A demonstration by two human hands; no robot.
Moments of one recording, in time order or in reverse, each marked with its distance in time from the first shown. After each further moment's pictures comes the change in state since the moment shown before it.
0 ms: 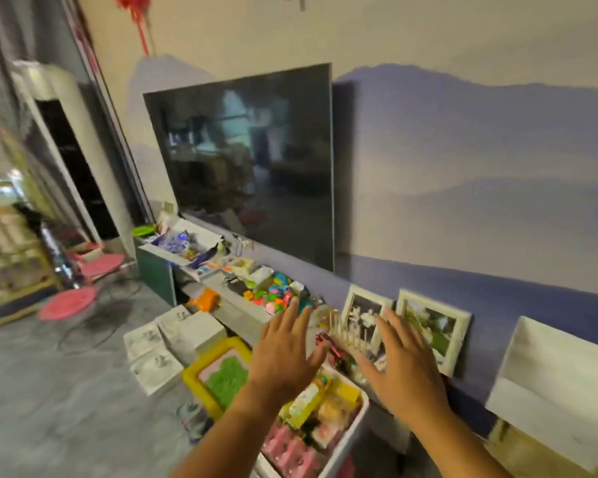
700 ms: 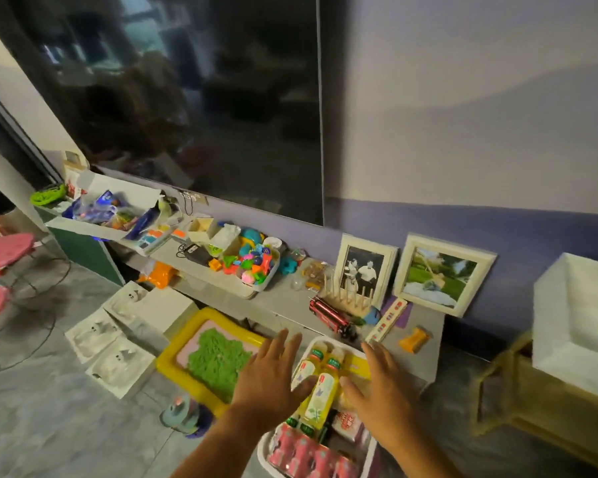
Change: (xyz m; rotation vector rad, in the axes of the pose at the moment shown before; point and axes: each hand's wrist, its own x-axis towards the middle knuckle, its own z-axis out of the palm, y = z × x) left_hand 0.124 -0.183 0.172 0.014 -0.492 0.128; right_hand 0.094 -0.017 0.239 0.202 -0.322 0.483
